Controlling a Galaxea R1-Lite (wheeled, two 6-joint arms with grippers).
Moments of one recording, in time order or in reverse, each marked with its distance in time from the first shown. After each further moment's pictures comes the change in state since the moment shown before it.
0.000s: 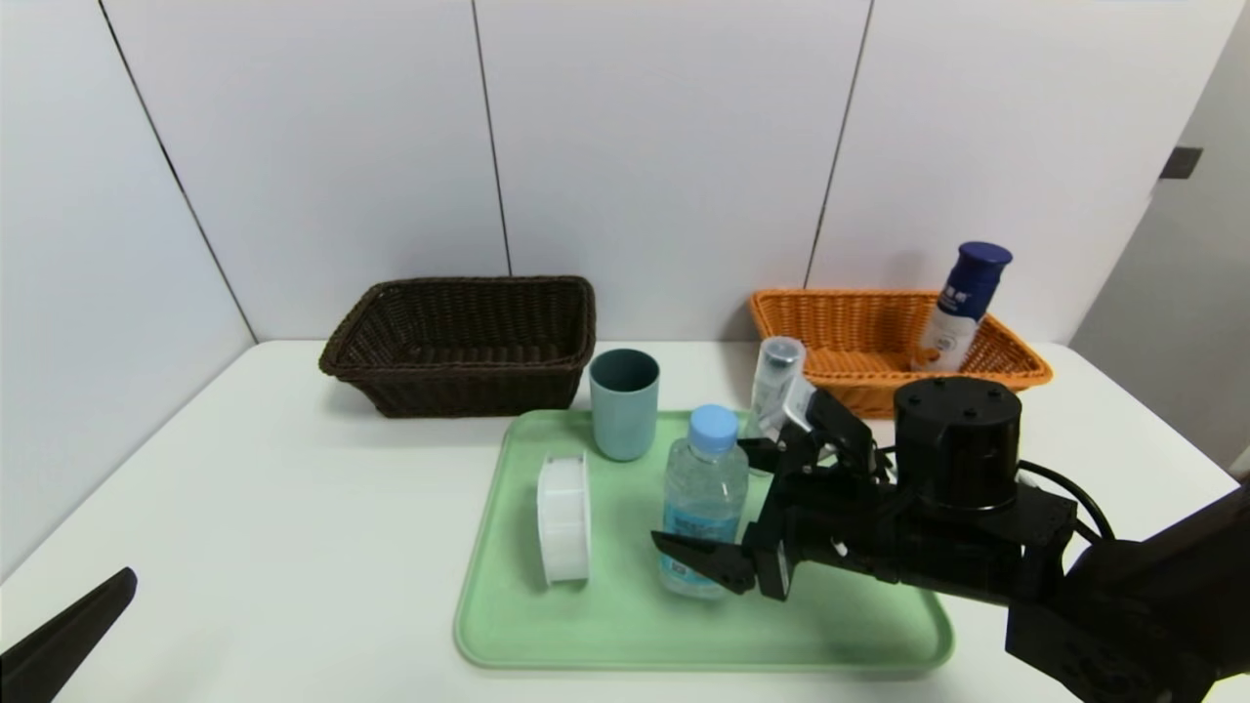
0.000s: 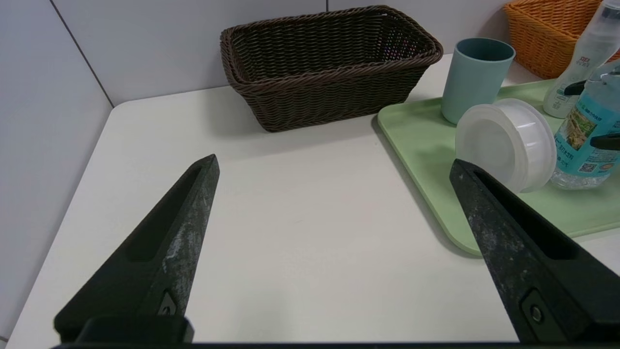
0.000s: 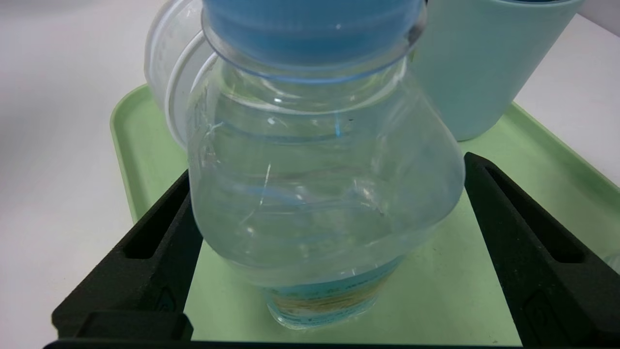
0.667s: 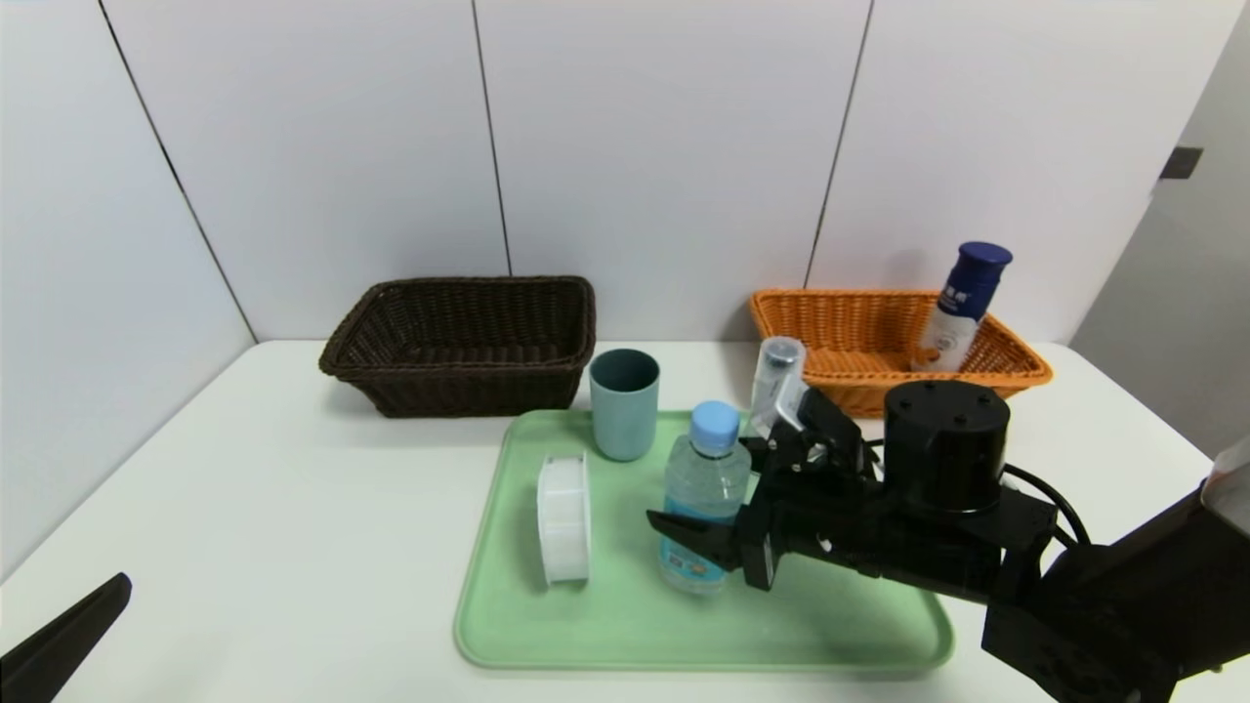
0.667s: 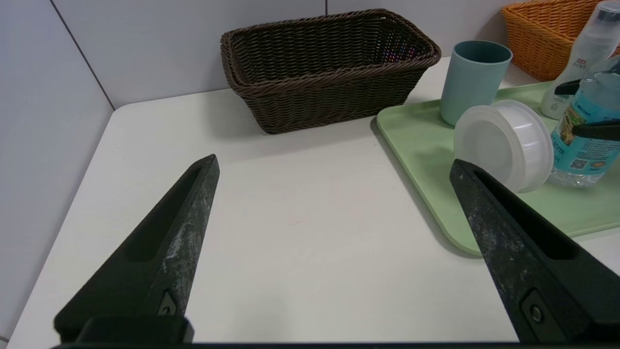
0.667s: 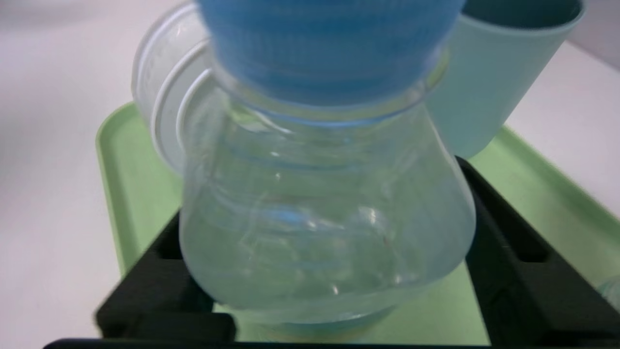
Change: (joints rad) left arm 0.000 -0.017 0.004 0.002 -0.001 0.000; right arm 0.003 0.045 0.001 -0.114 -0.017 0.006
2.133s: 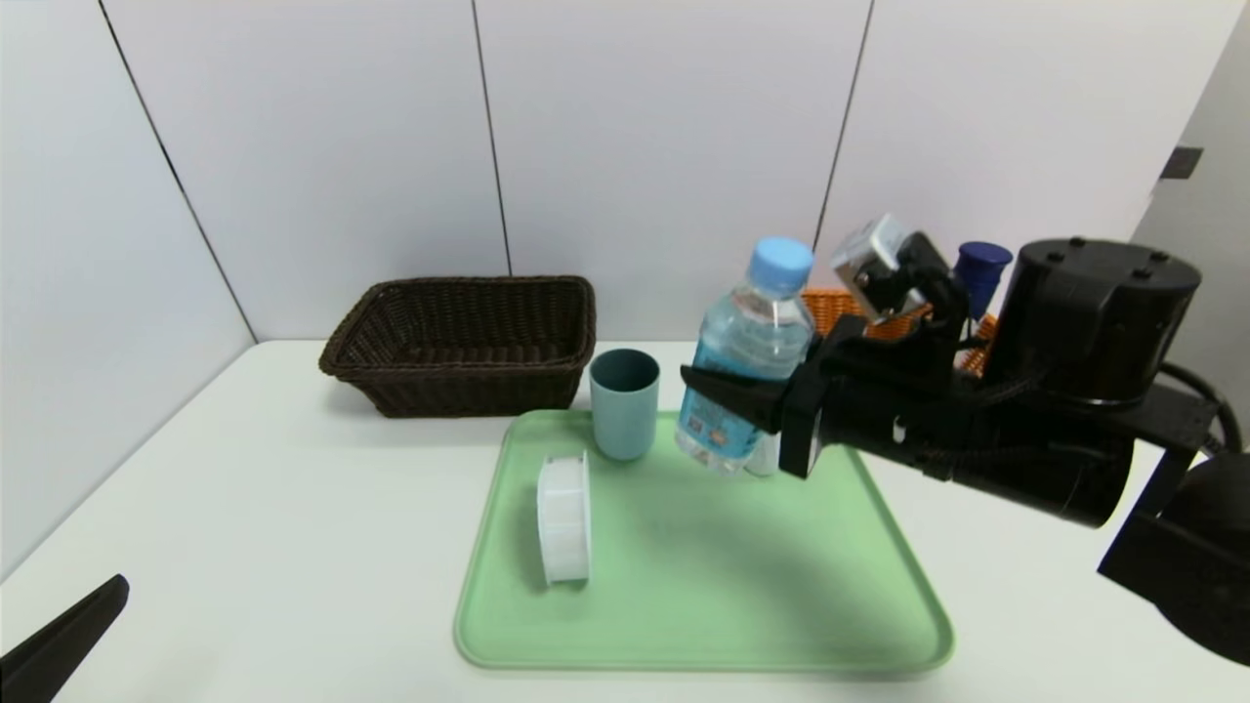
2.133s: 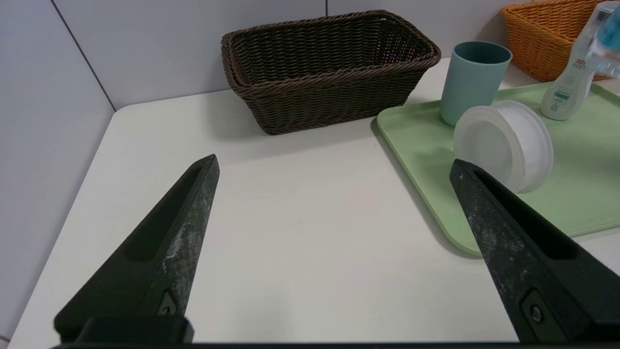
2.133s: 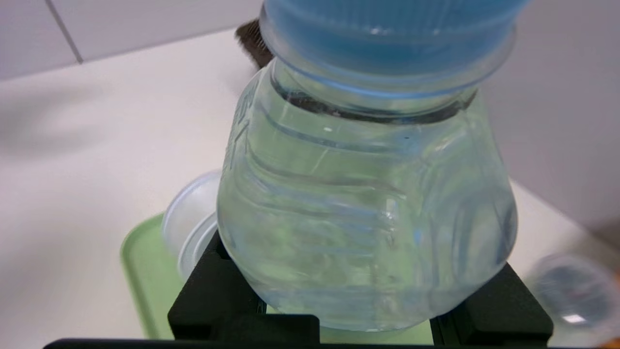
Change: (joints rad) left arm 0.000 -0.006 0.002 0.000 0.001 0.000; right arm -0.013 -0.270 -0.217 0.303 -0.112 0.063
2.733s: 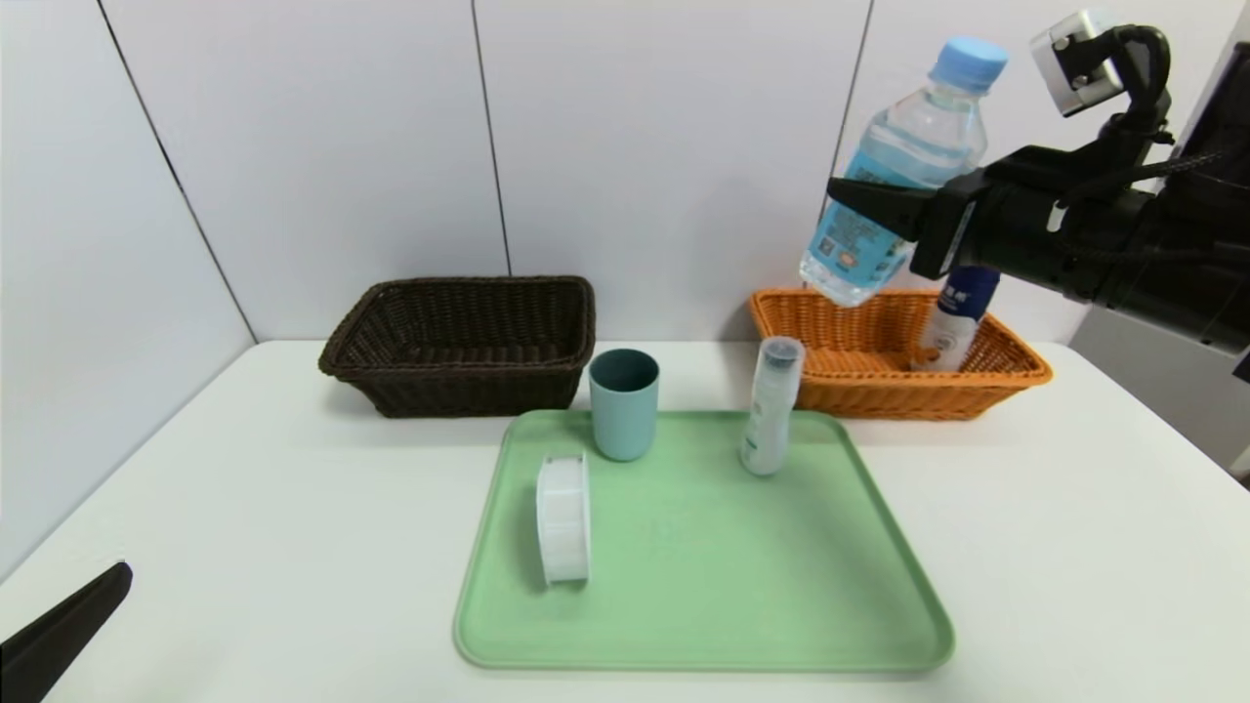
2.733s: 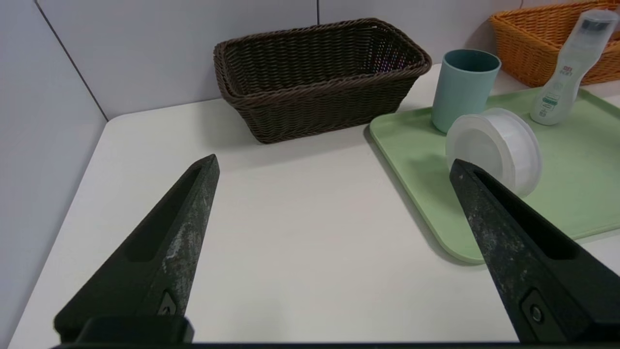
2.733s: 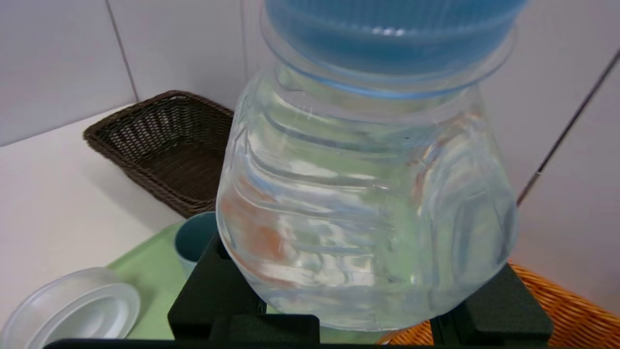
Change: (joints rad) left arm 0.000 0.034 -0.021 -0.023 -0.024 -0.001; right arm -0.269 -0.075 -0.242 0.187 -0.012 0.024
